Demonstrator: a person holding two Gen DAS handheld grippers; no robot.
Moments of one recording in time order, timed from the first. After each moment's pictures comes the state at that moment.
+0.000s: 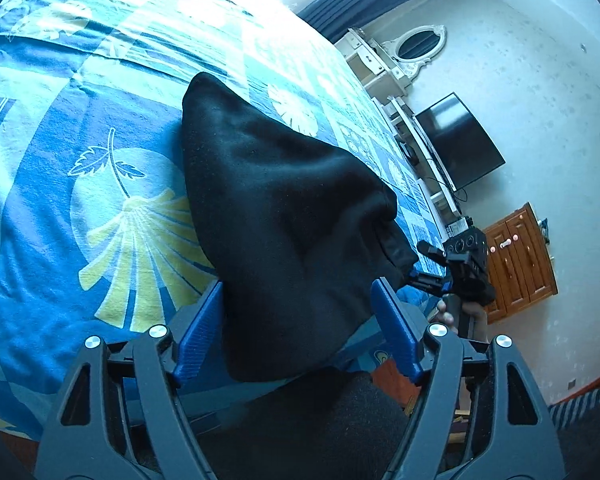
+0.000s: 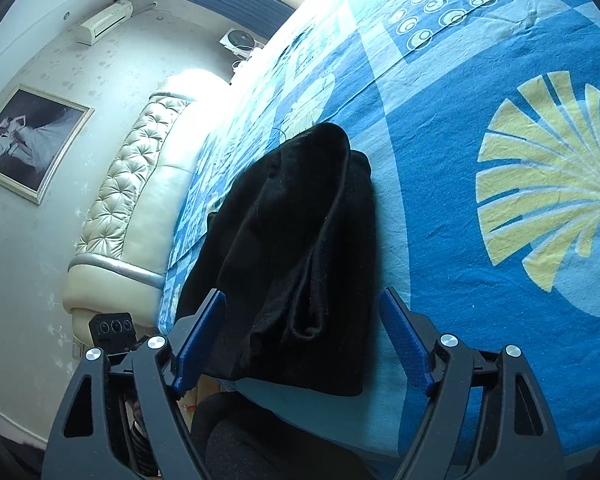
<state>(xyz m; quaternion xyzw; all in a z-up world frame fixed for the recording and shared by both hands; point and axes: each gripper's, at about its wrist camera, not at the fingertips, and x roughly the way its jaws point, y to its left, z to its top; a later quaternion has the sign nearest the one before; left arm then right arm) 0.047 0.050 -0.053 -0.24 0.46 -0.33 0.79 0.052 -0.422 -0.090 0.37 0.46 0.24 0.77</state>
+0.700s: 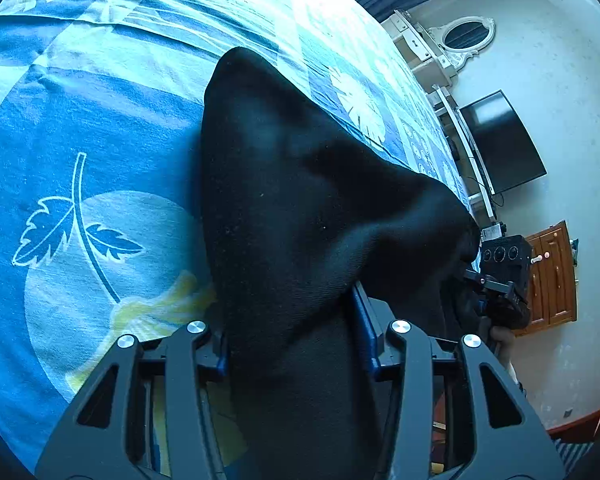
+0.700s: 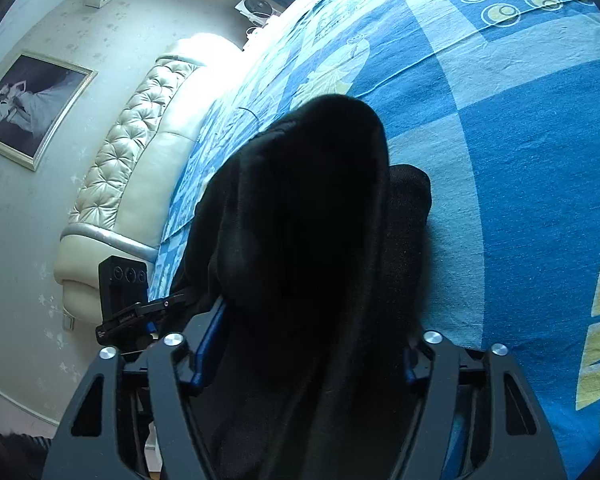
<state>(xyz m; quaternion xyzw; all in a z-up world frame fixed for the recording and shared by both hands) 0.147 0.016 -0.102 -0.24 0.53 -0.27 0.77 0.116 -0.373 -0.114 0.32 0.49 0.28 0.76</state>
